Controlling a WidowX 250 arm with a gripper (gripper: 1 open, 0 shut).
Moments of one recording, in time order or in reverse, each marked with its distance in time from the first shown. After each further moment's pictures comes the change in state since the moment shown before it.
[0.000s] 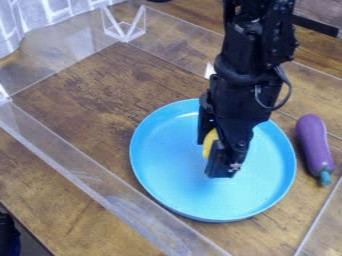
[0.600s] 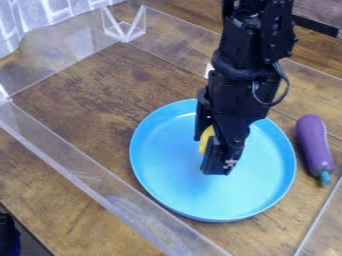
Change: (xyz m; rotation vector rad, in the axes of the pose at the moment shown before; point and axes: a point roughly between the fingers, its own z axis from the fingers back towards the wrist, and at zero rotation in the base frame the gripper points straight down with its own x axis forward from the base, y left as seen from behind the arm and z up) arm -0.005 0.002 0.004 0.002 0.017 -0.016
